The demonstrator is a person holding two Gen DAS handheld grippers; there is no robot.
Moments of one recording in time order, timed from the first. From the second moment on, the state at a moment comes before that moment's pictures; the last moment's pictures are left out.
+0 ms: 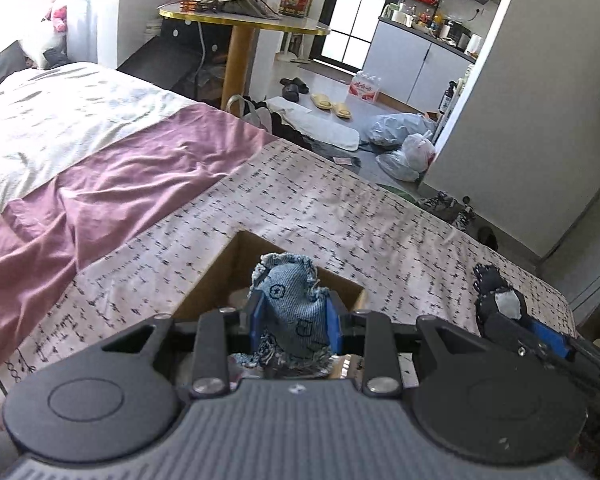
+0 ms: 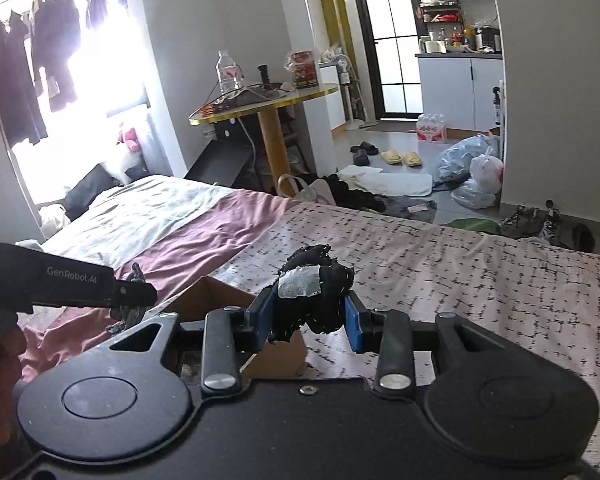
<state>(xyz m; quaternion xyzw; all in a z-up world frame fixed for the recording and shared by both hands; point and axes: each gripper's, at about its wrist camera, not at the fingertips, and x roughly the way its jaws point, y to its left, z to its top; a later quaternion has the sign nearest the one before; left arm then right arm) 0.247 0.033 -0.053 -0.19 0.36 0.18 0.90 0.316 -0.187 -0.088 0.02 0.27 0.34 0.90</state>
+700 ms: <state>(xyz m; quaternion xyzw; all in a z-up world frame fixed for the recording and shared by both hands) 0.281 0.101 -0.106 -0.23 0.40 0.15 0.87 0.320 -0.124 -0.118 -0.01 0.30 0.36 0.88</state>
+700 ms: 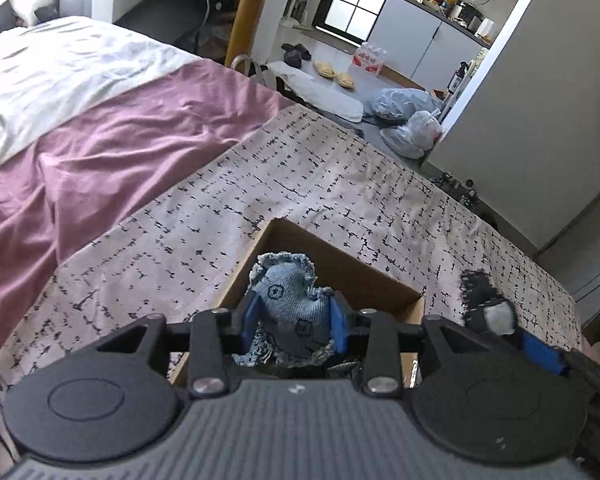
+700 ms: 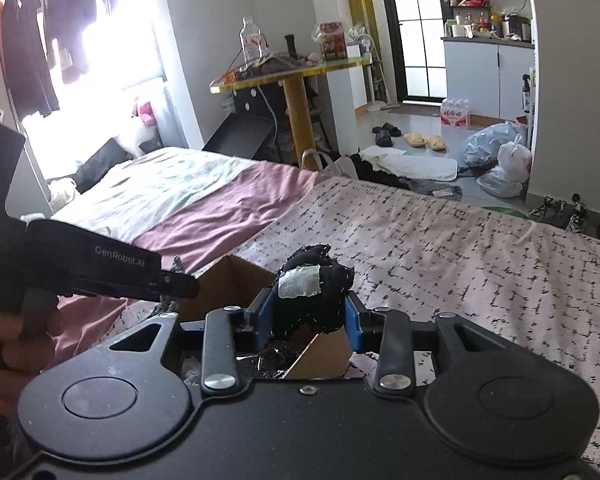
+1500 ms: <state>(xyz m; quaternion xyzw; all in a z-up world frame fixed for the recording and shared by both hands) 0.274 0.151 -0.094 -0.25 0.42 0.12 0.86 0.343 -0.066 -0.110 0.00 0.38 0.33 0.86</state>
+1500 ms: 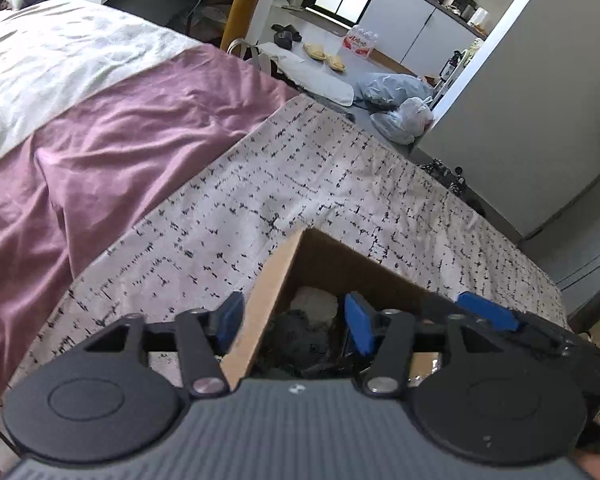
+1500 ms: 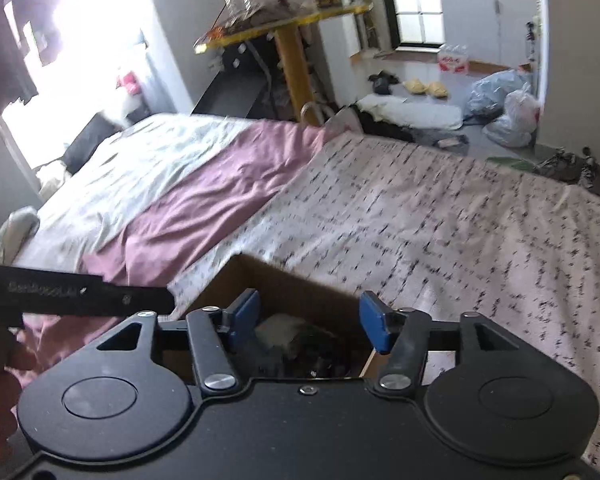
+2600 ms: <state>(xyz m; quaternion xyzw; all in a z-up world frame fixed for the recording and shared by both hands) 0.154 0.104 -0.003 -0.14 0.41 0.05 0.90 0.193 -0.182 -0.037 0.06 0.32 0.25 0.91</state>
